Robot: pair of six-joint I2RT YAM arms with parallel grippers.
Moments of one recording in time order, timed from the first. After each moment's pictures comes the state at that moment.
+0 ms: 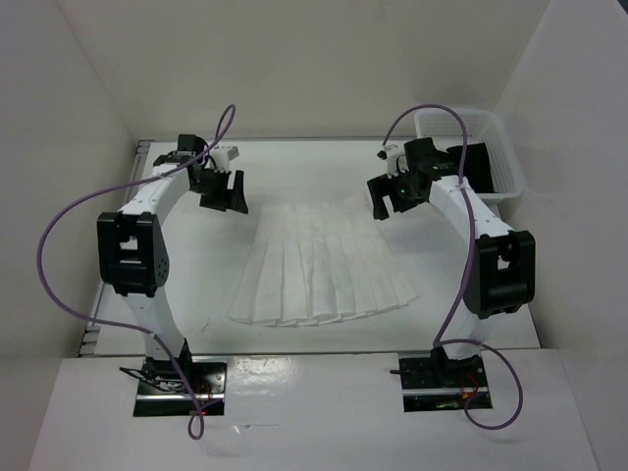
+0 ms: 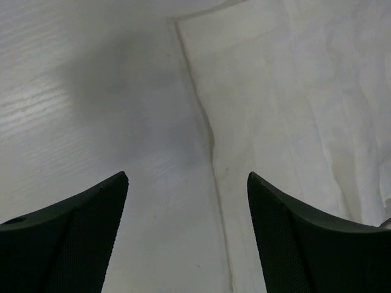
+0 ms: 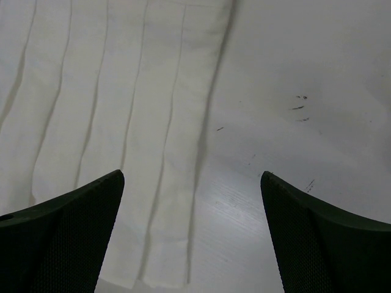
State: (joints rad) left arm 0.00 1.87 1.52 -0.76 0.46 0.12; right arm 0.17 1.69 1.38 -0.66 -0.23 -0.22
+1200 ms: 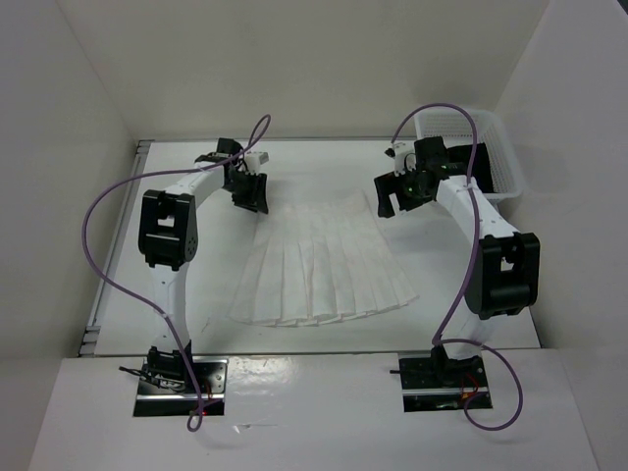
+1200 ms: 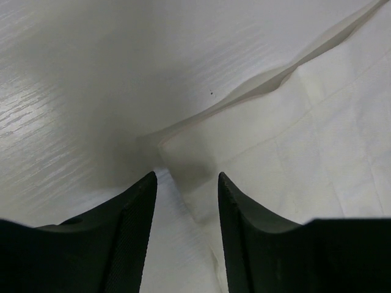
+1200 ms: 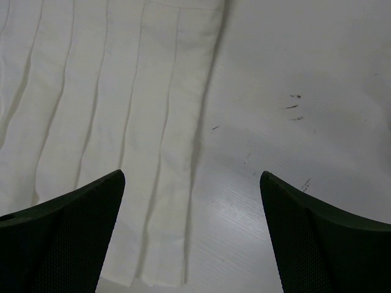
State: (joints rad) left arm -0.13 2.26 1.79 -0.66 0.45 0.07; right arm 0.11 1.68 1.37 -0.67 -0.30 -0.23
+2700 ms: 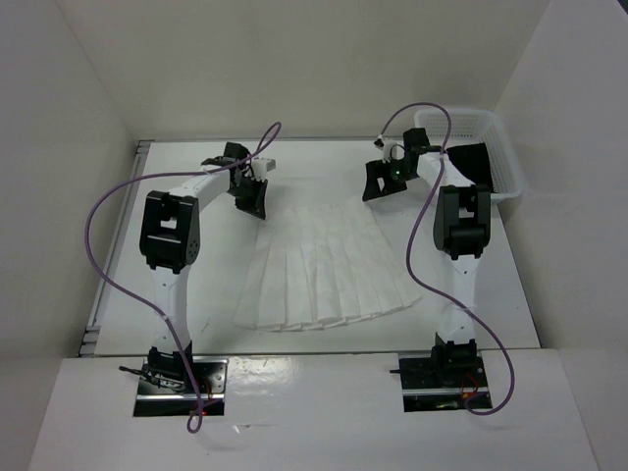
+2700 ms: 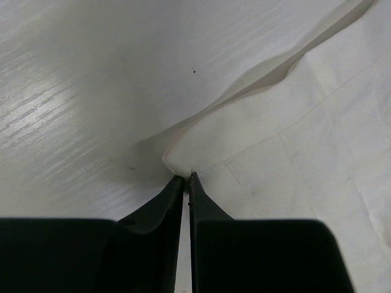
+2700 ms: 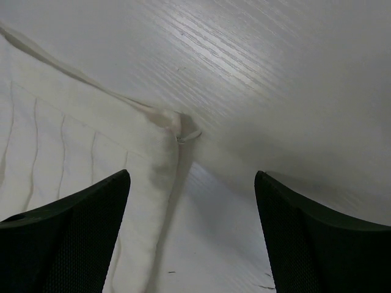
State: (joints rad) left arm -0.17 2.23 1.73 -0.66 0.40 0.13; right arm 0.05 2.33 1.90 -0.67 -0.59 -0.26
